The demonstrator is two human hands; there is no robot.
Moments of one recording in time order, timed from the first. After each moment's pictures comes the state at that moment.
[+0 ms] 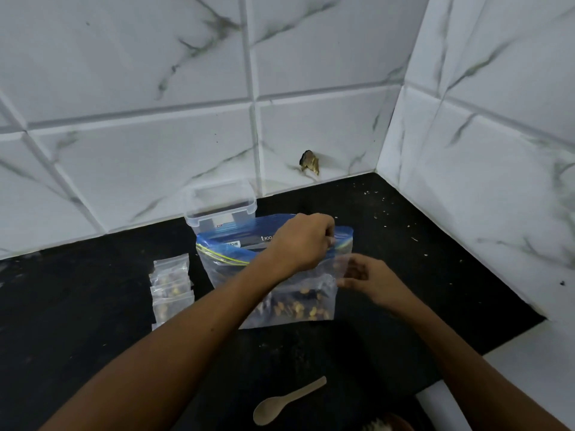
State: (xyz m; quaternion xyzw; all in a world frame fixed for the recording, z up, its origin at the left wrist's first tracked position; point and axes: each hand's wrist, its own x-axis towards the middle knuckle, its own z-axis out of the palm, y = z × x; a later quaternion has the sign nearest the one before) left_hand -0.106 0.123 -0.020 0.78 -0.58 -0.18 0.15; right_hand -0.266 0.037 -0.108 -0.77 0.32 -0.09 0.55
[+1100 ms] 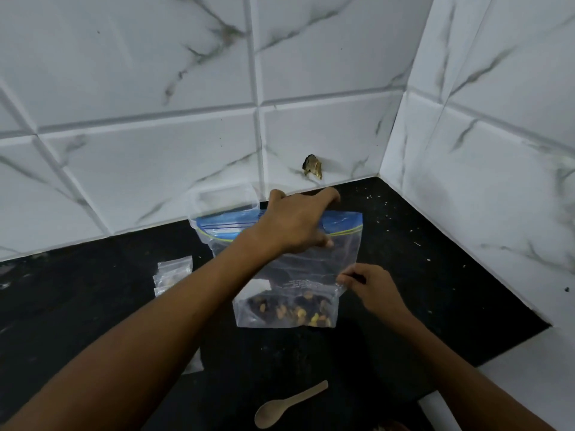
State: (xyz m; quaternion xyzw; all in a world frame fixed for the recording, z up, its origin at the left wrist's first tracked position) left_hand -0.091 0.133 0.018 0.76 -0.64 -0.07 0.08; right_hand -0.258 0.042 -0.128 -0.85 0.35 -0.16 0.37
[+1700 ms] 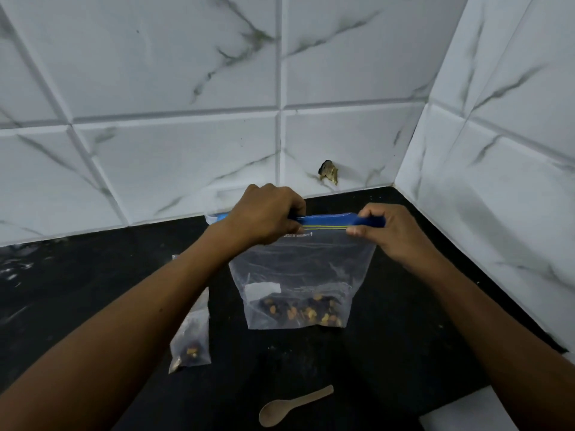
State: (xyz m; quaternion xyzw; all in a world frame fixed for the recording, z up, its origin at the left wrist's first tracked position) left_hand -0.038 0.167 0.022 0.79 -0.61 -0.02 0.09; right_hand -0.224 0.023 -0.019 -0.86 0.25 -0.22 0.39
